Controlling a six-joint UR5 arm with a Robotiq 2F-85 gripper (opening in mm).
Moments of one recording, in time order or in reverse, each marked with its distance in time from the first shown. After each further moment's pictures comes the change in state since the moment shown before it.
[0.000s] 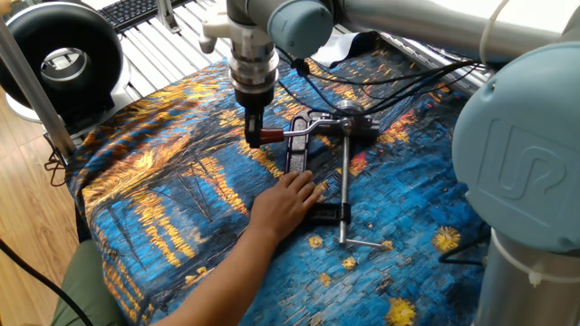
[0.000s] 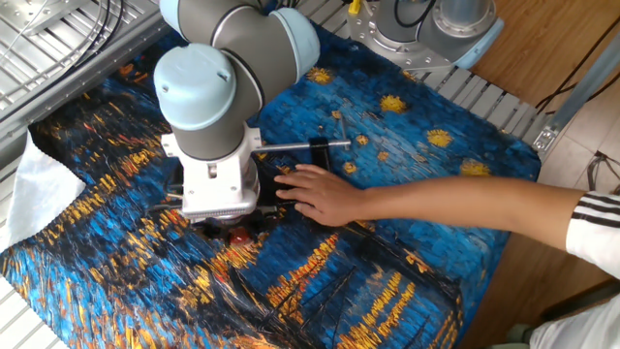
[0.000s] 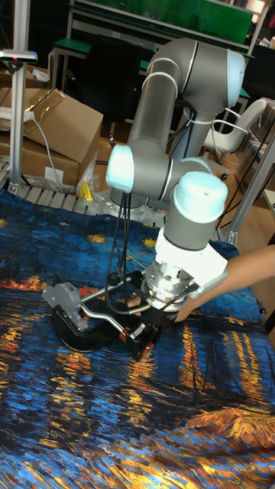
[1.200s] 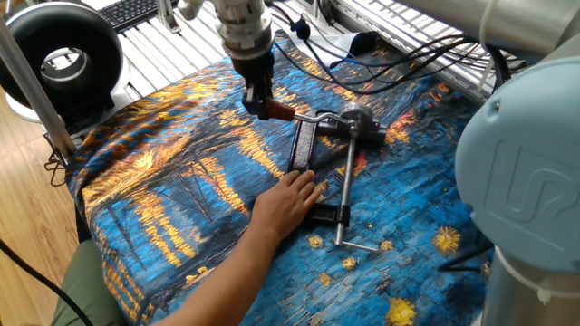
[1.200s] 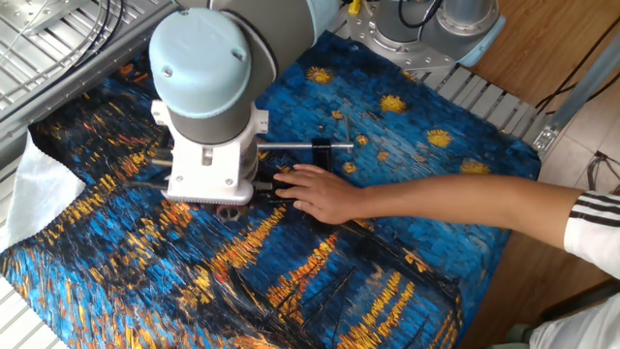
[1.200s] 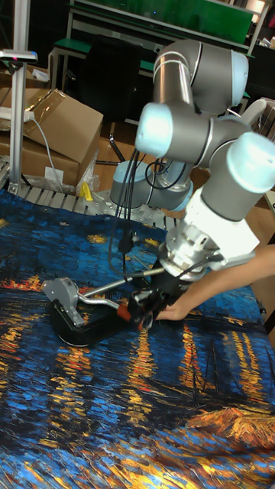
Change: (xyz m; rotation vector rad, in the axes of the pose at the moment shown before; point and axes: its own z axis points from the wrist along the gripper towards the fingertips) arm 0.045 -0.006 -0.087 0.109 0.246 0.147
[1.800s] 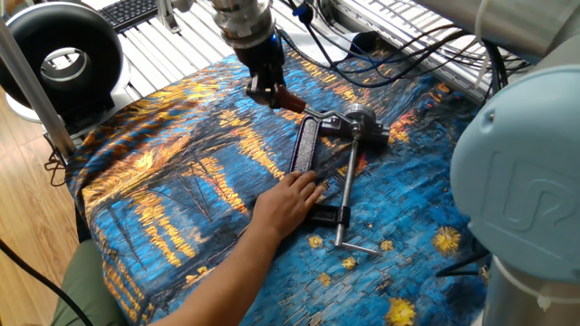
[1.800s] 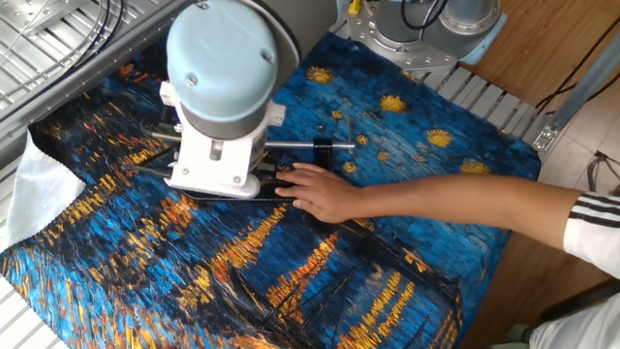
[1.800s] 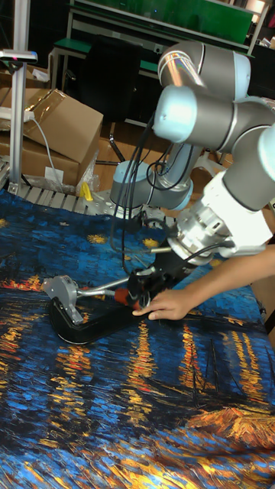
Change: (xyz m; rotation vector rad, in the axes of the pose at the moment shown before) arm 0.035 -0.004 -0.034 0.066 0.151 0.072
